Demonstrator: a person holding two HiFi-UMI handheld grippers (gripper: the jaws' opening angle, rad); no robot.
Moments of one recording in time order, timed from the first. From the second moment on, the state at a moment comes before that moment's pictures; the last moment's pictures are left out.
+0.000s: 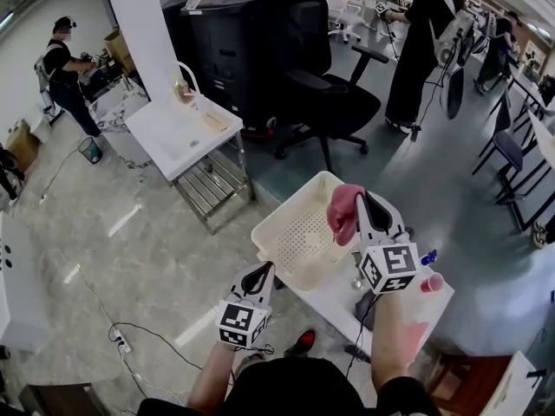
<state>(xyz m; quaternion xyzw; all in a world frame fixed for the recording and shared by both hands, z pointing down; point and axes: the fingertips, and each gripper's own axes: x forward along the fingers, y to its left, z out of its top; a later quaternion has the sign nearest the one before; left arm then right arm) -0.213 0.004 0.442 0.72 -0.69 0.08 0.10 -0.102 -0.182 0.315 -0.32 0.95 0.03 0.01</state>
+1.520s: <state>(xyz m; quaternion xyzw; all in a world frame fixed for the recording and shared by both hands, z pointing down) -0.217 -0.003 0.519 0.73 -0.65 0.11 0.18 -0.111 -0.167 0.543 -0.32 0.92 -0.11 -0.17</state>
